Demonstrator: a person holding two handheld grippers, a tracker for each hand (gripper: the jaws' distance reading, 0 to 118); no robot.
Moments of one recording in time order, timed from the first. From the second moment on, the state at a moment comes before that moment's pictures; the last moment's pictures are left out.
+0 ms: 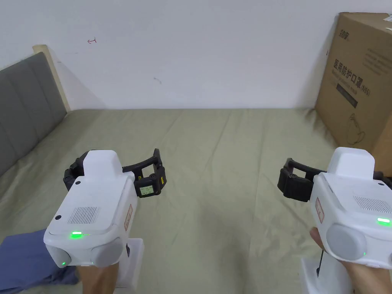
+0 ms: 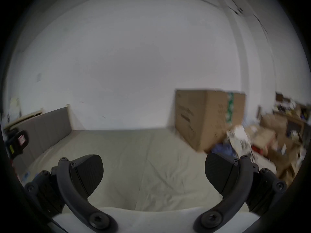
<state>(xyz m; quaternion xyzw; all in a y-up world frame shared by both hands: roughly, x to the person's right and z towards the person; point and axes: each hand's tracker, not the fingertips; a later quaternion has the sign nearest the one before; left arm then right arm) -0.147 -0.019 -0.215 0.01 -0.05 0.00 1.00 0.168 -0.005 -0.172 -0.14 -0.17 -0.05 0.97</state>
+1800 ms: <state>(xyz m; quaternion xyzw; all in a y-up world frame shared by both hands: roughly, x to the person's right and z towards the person) -0.154 -0.016 -0.213 0.02 -0.06 0.01 1.00 0.168 -0.001 -0.156 -0.02 -0.11 -0.01 0.99</state>
